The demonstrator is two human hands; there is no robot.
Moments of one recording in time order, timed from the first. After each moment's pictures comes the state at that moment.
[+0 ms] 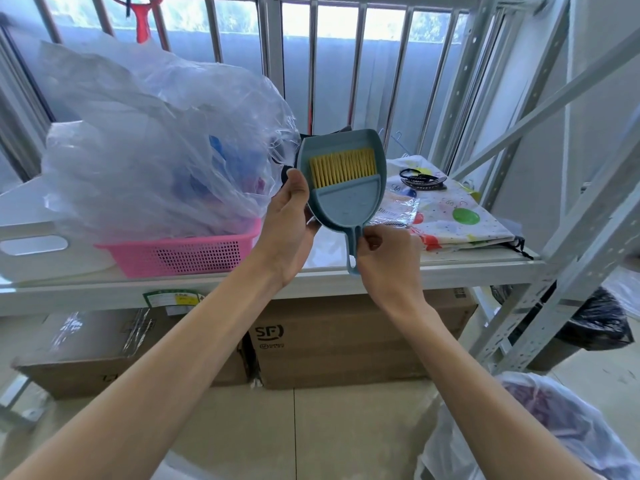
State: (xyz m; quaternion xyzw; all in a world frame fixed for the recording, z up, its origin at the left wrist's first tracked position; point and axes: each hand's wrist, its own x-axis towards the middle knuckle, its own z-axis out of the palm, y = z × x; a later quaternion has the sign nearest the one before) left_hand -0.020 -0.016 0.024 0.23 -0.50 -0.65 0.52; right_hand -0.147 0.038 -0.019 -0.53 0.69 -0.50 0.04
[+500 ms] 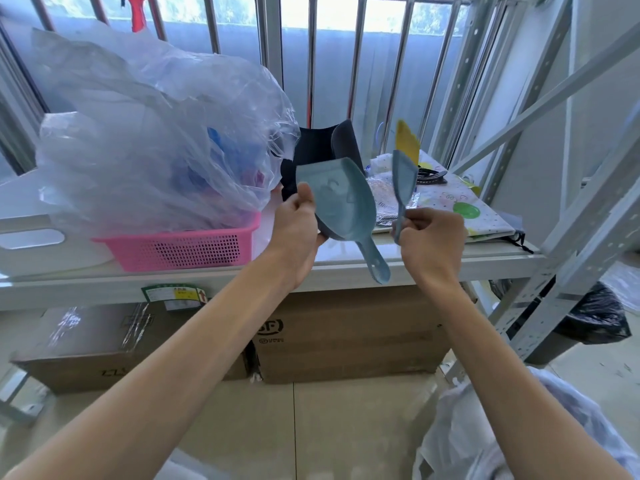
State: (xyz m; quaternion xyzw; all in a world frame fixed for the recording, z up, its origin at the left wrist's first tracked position) left_hand -0.034 -0.011 0.017 0.35 -0.44 -0.66 0.50; right_hand -0.187 0.044 -0.003 -0.41 0.72 -0.56 0.05
